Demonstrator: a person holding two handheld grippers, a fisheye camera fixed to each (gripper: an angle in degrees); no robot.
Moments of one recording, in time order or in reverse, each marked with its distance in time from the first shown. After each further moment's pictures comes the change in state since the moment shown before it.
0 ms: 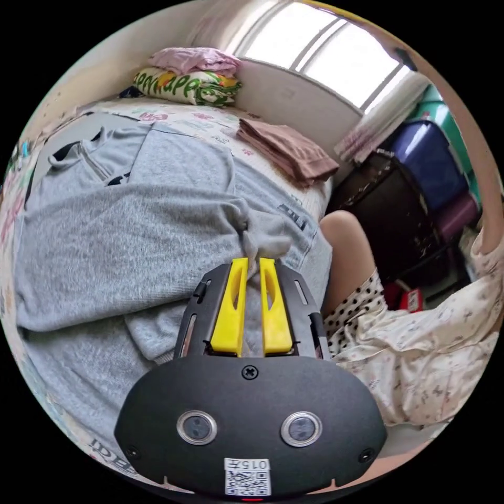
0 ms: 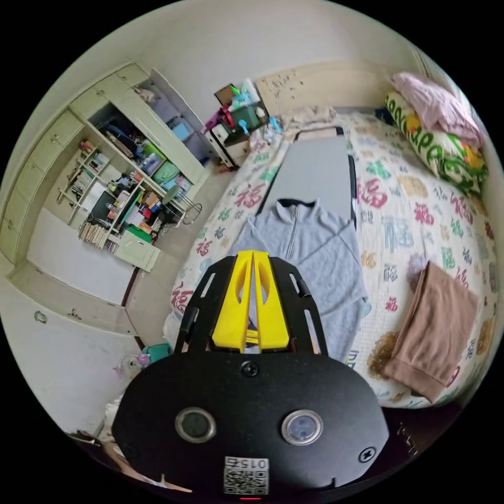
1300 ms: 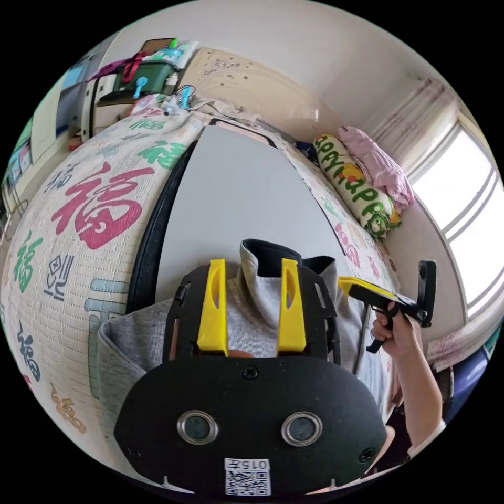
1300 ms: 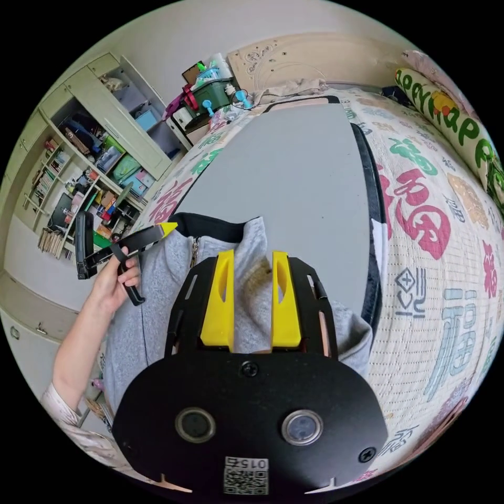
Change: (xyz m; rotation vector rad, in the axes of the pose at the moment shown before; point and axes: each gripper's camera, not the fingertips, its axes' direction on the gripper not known) left arm -0.325 -0.162 0.005 0.370 -0.499 -0.684; right arm 0.292 -0.180 0.377 -0.125 0.031 0.049
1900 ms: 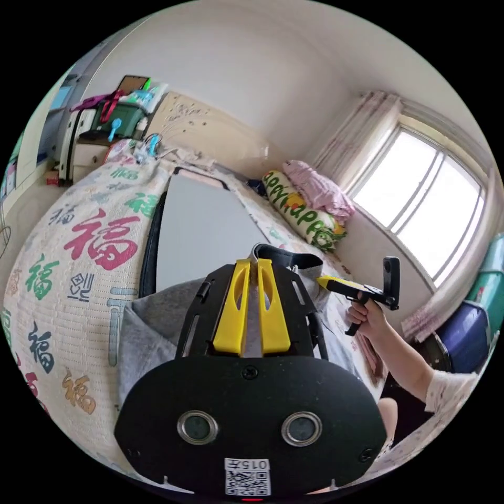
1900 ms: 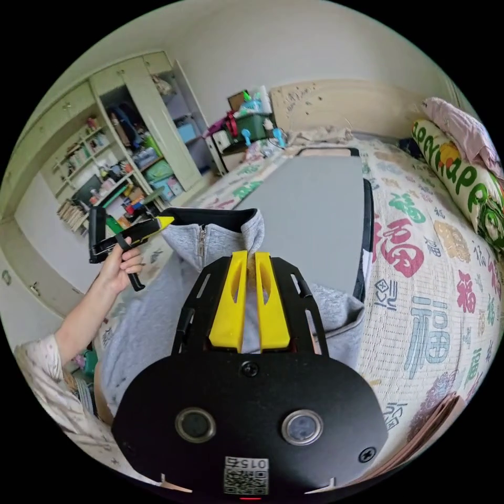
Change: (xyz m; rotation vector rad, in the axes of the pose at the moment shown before) left arm 0.015 0.128 -0.153 0.260 0.318 0.274; right arm 0.024 0.122 -0.152 0.280 -0.089 -0.261
